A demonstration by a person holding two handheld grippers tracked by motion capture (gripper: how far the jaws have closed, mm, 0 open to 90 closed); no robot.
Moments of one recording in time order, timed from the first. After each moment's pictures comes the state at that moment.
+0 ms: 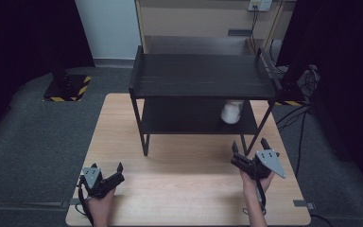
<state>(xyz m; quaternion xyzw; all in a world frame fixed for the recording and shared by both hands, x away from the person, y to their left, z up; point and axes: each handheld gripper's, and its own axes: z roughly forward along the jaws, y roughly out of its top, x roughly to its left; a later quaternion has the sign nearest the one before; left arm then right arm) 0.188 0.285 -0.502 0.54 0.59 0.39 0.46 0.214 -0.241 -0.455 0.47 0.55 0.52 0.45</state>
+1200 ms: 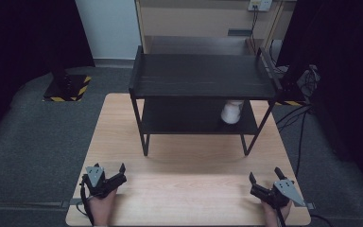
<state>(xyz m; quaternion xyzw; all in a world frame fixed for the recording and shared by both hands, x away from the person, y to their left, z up) 0.193 0.283 -0.499 0.56 0.58 0.38 0.45 0.172 -0.320 -0.525 0.48 0.59 0.50 0.42</state>
